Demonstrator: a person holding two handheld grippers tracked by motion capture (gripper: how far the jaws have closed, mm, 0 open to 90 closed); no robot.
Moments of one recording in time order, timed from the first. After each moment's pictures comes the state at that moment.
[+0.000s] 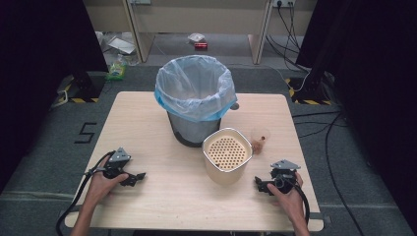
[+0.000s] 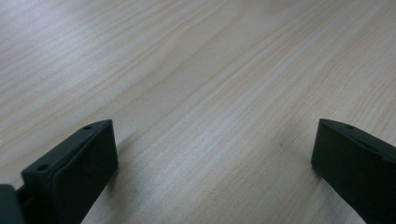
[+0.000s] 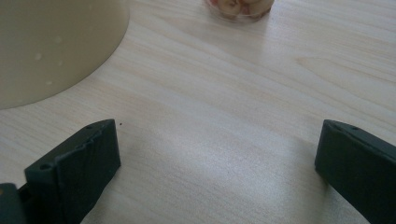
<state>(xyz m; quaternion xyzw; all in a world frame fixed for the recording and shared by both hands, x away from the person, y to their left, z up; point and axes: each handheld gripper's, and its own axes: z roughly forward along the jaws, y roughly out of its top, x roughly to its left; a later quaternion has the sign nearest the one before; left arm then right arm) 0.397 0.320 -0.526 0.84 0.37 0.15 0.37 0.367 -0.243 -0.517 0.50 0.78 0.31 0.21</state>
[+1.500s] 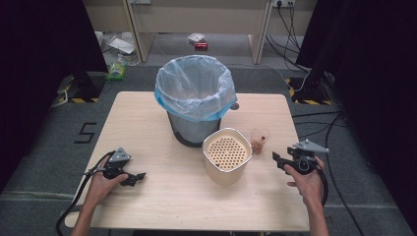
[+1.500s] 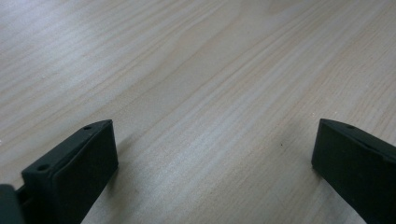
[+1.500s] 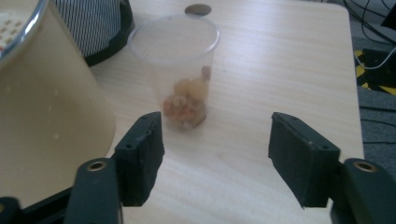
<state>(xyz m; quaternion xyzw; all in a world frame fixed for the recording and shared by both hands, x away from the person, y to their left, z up) 0.397 0.319 -0.526 0.84 0.37 0.15 0.37 0.387 -0.279 -0.438 0.51 0.73 0.39 0.24</state>
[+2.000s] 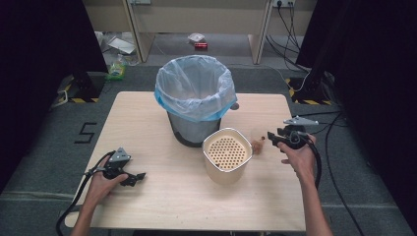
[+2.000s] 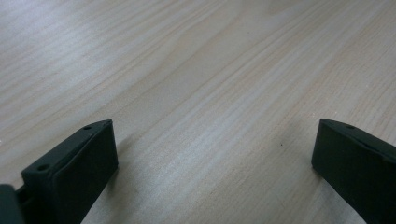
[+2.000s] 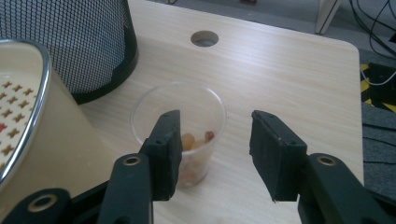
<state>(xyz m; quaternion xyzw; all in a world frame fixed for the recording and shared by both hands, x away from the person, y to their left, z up) 0.397 0.320 -0.526 0.84 0.37 0.15 0.37 0.442 -0.256 -0.402 0.49 0.75 0.37 0.23</state>
